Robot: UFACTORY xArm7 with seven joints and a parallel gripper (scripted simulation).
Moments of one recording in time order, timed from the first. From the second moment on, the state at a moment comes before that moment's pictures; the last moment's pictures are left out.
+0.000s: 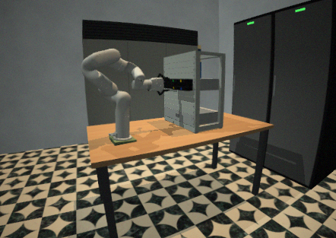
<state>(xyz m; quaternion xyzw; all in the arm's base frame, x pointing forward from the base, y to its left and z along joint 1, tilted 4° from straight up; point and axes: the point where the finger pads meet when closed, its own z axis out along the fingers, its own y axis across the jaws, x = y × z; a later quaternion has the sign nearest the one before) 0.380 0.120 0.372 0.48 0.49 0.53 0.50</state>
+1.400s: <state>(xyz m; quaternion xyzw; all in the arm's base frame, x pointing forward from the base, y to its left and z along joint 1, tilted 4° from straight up) 0.385 0.013 0.371 0.48 0.49 0.53 0.50</state>
